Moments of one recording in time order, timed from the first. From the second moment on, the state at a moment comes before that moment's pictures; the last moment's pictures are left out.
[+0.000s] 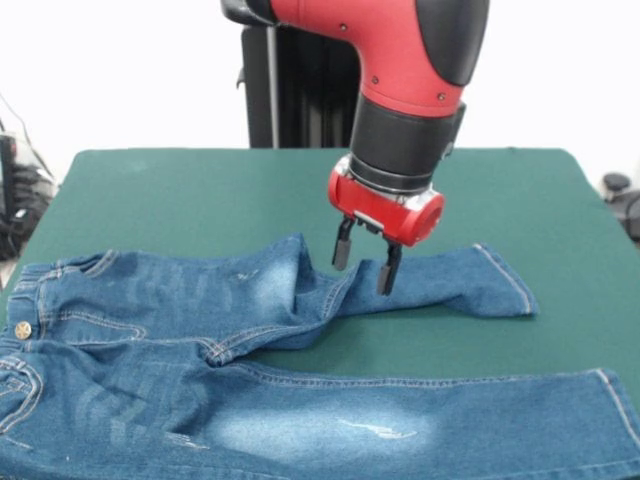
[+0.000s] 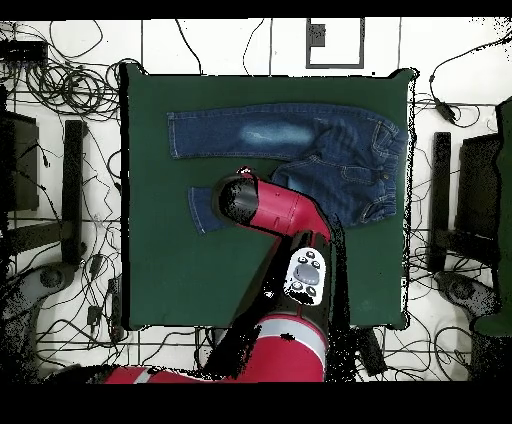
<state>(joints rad) 0.05 -0.42 -0.26 1.53 0.23 0.37 2.19</state>
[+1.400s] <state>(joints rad) 0.02 -0.38 -0.24 1.60 0.22 0.28 2.19</state>
